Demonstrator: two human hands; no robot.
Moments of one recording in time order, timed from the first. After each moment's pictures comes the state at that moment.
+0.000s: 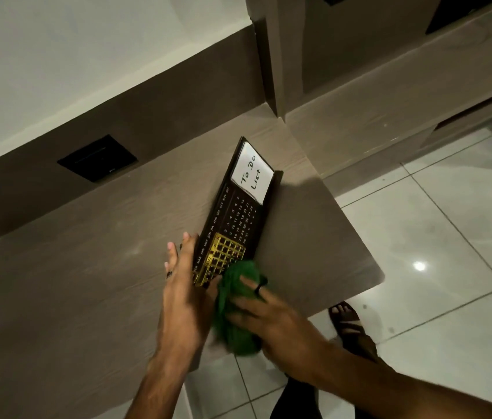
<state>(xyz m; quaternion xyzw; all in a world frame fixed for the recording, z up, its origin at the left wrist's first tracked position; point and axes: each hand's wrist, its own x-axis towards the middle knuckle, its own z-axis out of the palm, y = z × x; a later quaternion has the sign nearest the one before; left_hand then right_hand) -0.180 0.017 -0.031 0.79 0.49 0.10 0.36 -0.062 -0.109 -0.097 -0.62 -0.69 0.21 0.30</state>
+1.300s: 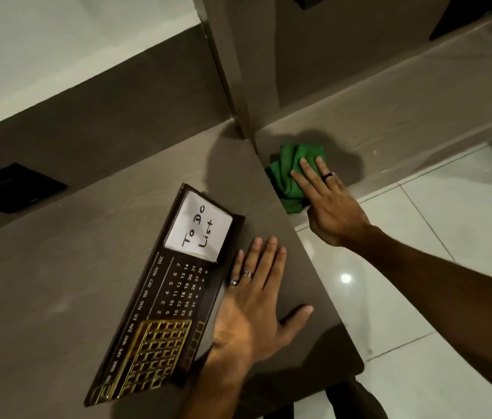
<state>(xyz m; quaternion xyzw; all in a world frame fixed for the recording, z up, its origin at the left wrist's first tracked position) 0.003 0.011 -0.134 0.96 0.25 -0.09 0.11 0.250 -0.008 -0.189 -0.79 -0.59 0.12 0.12</state>
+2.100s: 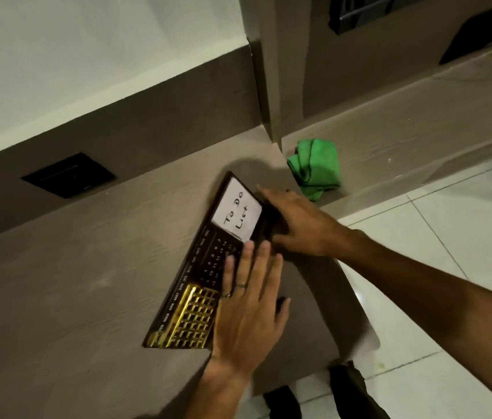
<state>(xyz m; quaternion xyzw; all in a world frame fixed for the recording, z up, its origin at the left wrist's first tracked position) -0.056 0.000 -0.102 0.96 0.29 0.02 0.00 0.159 0.024 -0.105 -0.69 -0.64 0.25 0.22</state>
